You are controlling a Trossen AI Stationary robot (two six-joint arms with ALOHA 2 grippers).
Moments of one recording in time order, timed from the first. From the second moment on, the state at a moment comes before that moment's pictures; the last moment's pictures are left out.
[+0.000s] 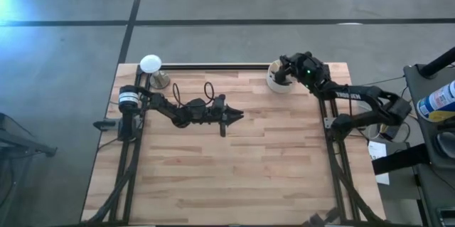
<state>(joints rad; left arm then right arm) 0.15 1.91 0.70 1.28 0.10 -0.30 -0.82 1.30 0.46 0.64 0.15 0.00</state>
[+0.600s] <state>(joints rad) 0.16 1.91 0.70 1.26 0.10 -0.31 -0.82 1.29 0.61 0.34 0.21 0.01</state>
